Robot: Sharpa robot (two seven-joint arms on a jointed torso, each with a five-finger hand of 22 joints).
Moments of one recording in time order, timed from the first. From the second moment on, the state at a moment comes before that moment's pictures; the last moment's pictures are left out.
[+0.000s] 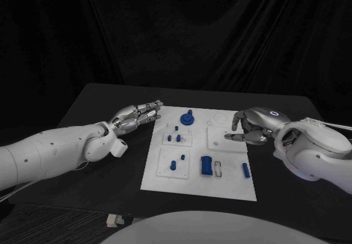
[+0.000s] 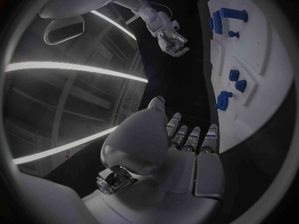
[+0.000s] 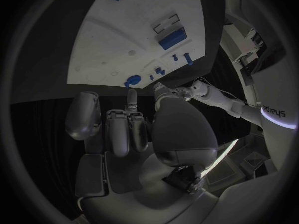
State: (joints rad) left arm 1.08 -0.86 -0.21 1.23 -0.28 0.25 0.68; left_hand 1.49 0.25 -0.18 0.26 0.45 0.34 0.08 0.04 0.04 0.04 0.05 0.01 0.01 0.02 0.15 0.01 0.01 0.17 0.03 0.29 0.02 0.05; right arm 1.26 -1.04 -0.21 1.84 -1.57 -0.29 -0.39; right_hand 1.16 -0.06 0.01 0.27 0.31 0.67 0.06 0.90 0.24 1.47 -0.02 1.57 1.31 1.47 -0.08 1.52 1.31 0.10 1.46 0.03 1.10 1.31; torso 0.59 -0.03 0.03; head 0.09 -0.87
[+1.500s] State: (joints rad) left arm 1.08 -0.86 -0.21 1.23 -0.28 0.25 0.68; left_hand 1.50 0.26 -0.17 0.26 0.45 0.34 0.08 0.04 0.04 0.04 0.05 0.01 0.01 0.02 0.16 0.01 0.01 0.17 0.03 0.29 0.02 0.05; right arm 1.22 -0.99 -0.21 1.73 -1.39 0.11 -0.60; right_hand 1.16 -0.02 -0.04 0.24 0.26 1.10 0.03 0.42 0.23 1.47 -0.03 1.57 1.31 1.47 -0.11 1.52 1.31 0.10 1.46 0.01 1.12 1.31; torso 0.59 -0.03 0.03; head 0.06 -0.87
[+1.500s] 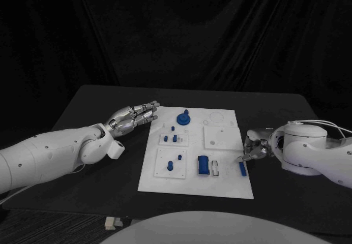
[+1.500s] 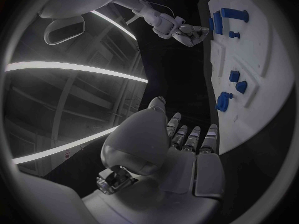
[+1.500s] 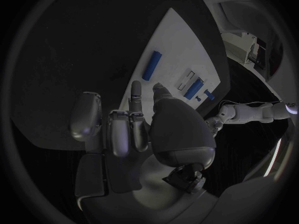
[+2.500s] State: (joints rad) left arm 1.08 -0.86 -0.21 1.22 -0.28 0.25 0.68; left_hand 1.50 0.25 -0.17 0.25 0.46 0.34 0.08 0.04 0.04 0.04 0.05 0.01 0.01 0.02 0.16 0.01 0.01 0.17 0.03 0.29 0.03 0.05; right arm 1.17 -0.97 -0.21 1.73 -1.39 0.12 -0.60; right_hand 1.23 -0.02 -0.03 0.17 0.37 1.10 0.03 0.36 0.28 1.46 -0.04 1.57 1.31 1.47 -0.11 1.50 1.31 0.10 1.46 0.00 1.10 1.31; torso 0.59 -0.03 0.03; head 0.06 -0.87
